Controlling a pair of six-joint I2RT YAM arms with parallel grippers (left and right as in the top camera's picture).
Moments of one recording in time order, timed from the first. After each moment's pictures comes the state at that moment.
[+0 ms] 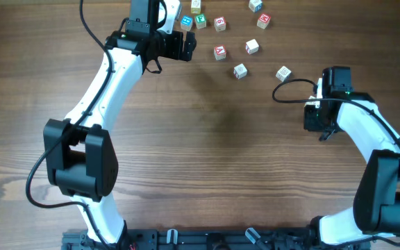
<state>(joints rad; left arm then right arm) -0.24 1.97 1.66 -0.54 0.23 -0.02 -0.08 1.68 0.96 -0.65 0.14 -0.01</state>
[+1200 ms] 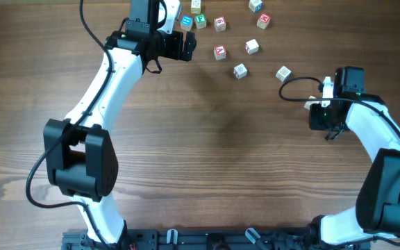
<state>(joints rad) -0.24 1.97 1.66 -0.54 0.23 -0.02 -0.15 1.68 0.96 -0.62 0.02 -0.09</state>
